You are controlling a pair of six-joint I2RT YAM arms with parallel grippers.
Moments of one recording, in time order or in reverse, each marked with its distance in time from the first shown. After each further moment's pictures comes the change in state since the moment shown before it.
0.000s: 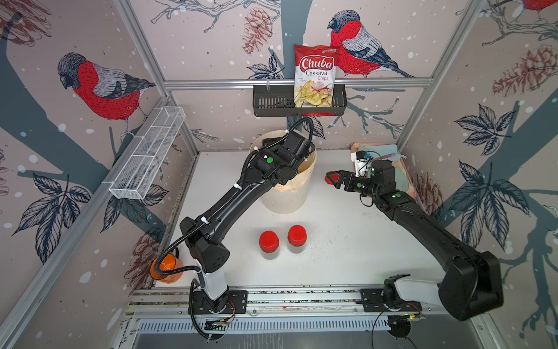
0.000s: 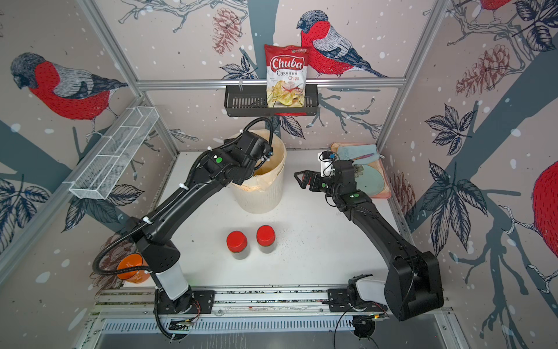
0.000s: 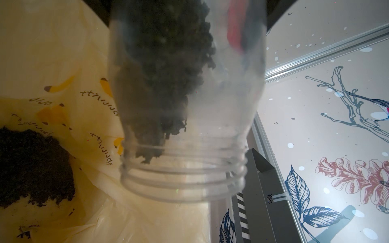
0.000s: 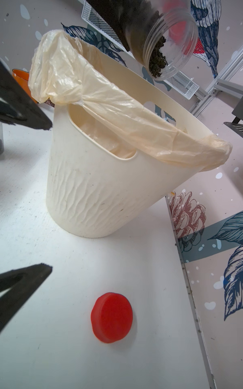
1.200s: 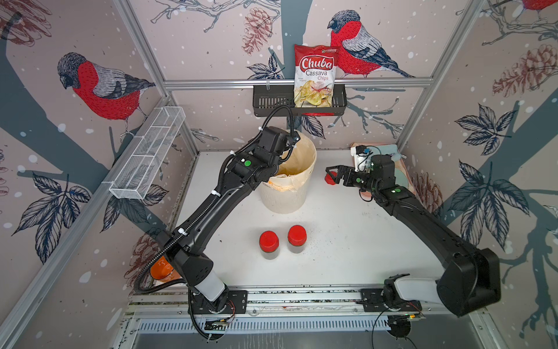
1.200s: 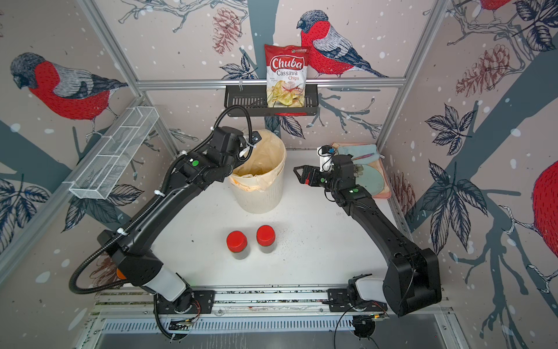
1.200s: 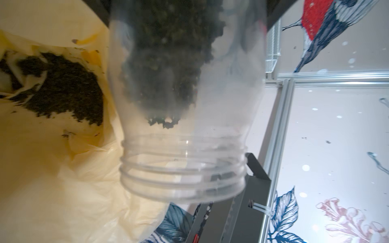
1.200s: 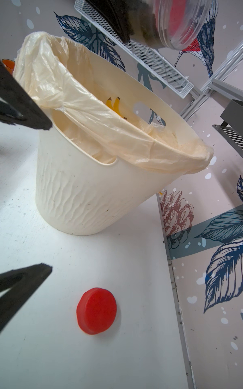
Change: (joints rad) left arm 0.099 -0.153 -0.166 0.232 0.248 -0.200; right arm 0.015 0.027 0.081 -0.036 0.047 -0.024
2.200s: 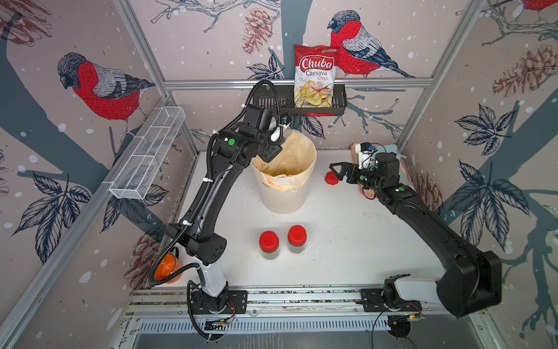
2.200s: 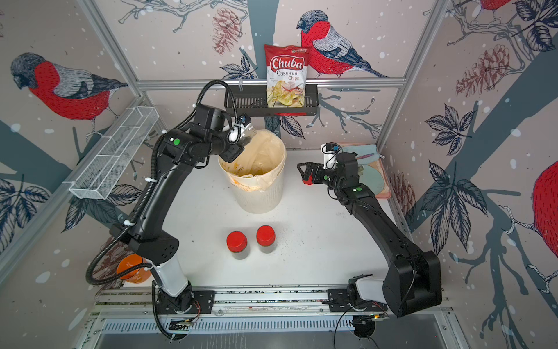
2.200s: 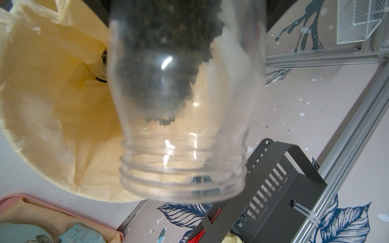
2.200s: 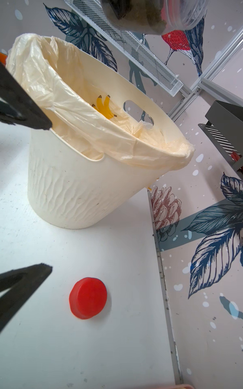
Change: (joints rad) left arm 0.153 0.190 0.478 -0.403 0.505 -0.291; right arm -0.031 -0.008 0.022 -0.005 0.006 -0.004
